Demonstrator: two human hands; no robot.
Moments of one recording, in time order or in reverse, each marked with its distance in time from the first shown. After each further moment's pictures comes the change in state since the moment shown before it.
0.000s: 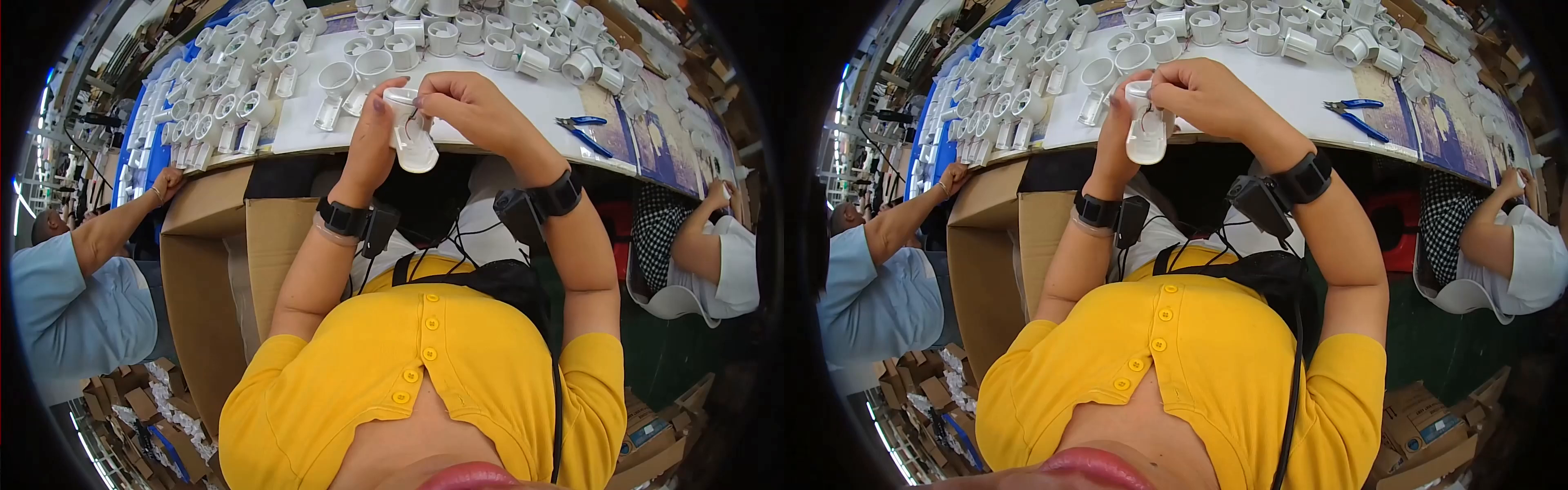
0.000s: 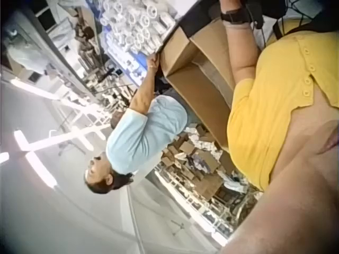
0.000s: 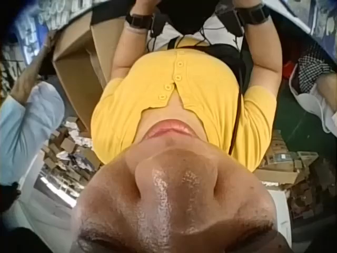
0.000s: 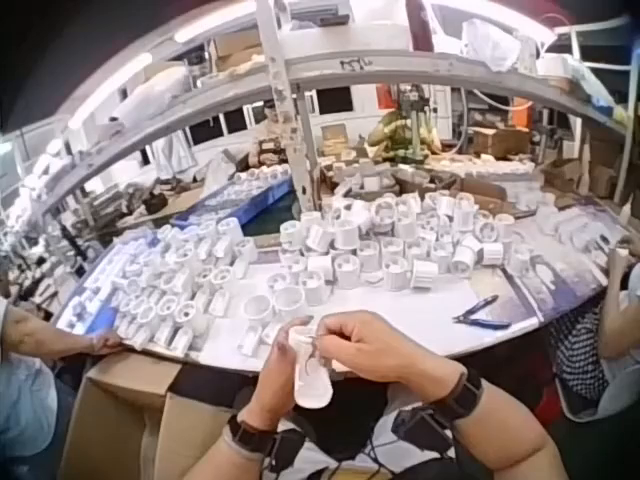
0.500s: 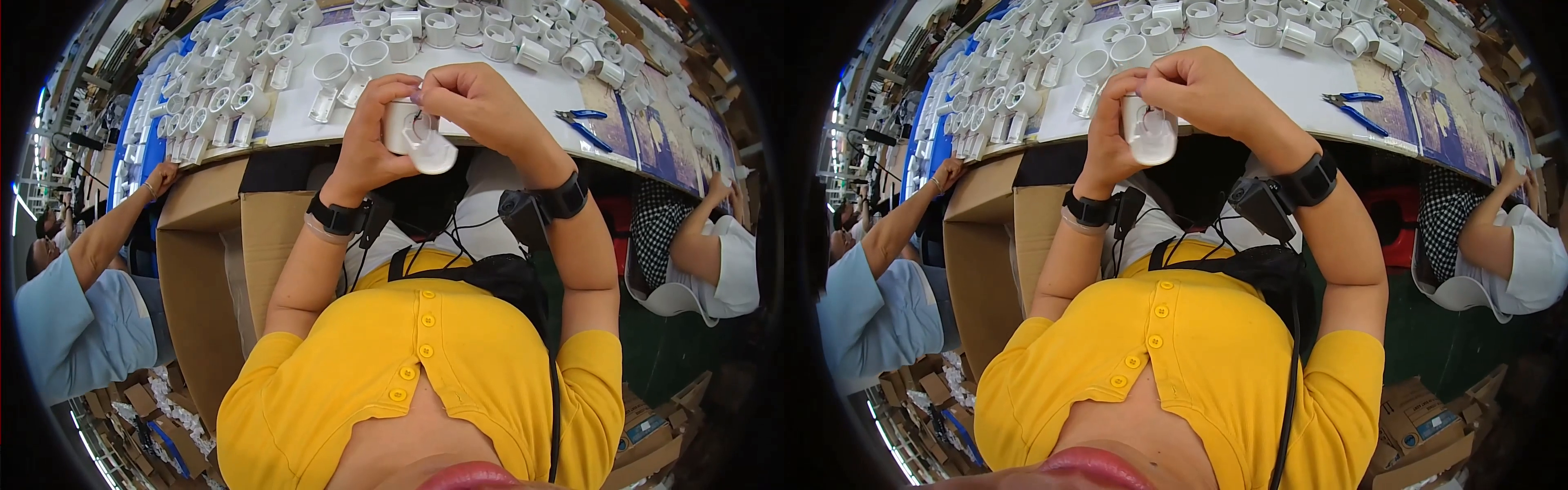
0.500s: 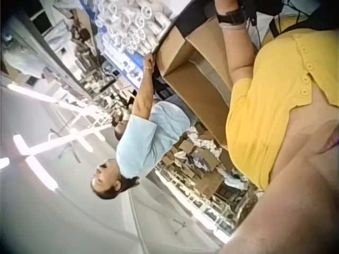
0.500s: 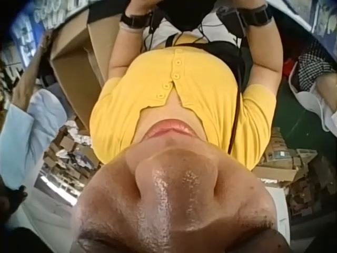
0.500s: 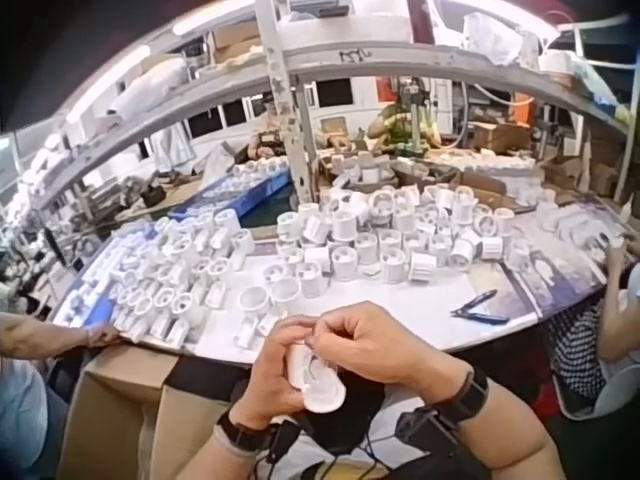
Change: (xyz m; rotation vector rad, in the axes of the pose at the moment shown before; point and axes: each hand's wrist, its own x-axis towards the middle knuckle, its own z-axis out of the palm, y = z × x) left_hand -0.001 0.010 0.001 0.904 -0.184 0.687; right_hand -0.007 -0.017 0.001 0.043 0.055 0.047
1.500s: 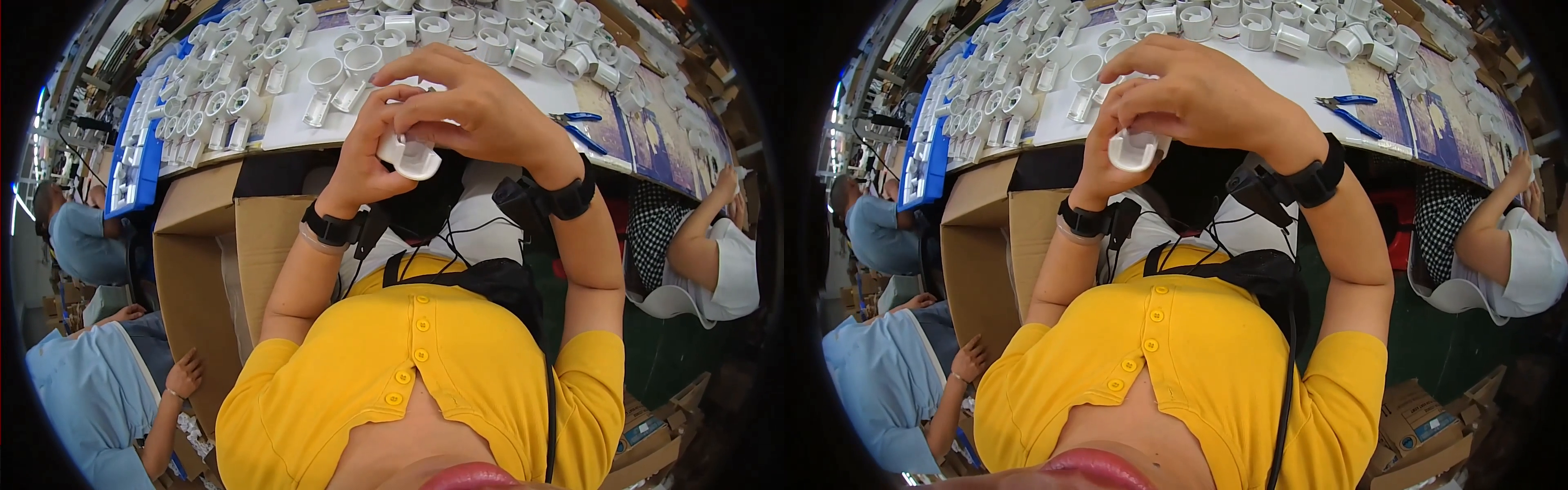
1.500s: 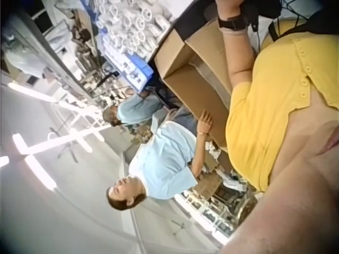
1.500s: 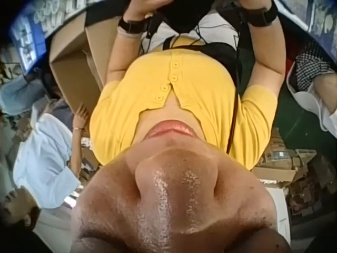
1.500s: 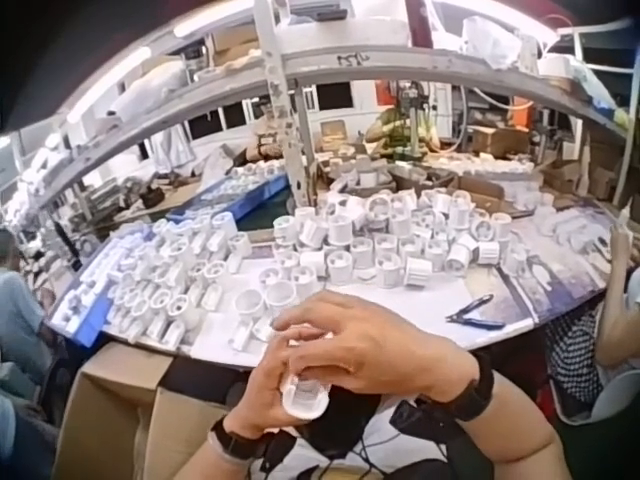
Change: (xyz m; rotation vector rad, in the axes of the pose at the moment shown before) left_hand -0.005 0.012 0.009 -0.195 0.041 -0.084; right_hand -0.003 -0.016 -0.015 -0.635 -0.036 -0.790
